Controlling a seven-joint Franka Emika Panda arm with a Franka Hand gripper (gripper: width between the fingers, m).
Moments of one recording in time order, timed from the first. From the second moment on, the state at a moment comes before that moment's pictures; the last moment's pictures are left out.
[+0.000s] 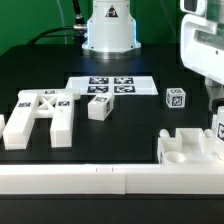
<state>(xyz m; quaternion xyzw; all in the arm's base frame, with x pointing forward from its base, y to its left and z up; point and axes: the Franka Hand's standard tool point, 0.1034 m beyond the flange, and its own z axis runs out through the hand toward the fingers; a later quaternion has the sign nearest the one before) 0.687 0.111 0.082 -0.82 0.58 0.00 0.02</state>
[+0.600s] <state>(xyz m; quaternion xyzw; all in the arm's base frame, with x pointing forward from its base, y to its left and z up) 0.687 0.111 0.082 -0.92 0.40 0.00 0.02</state>
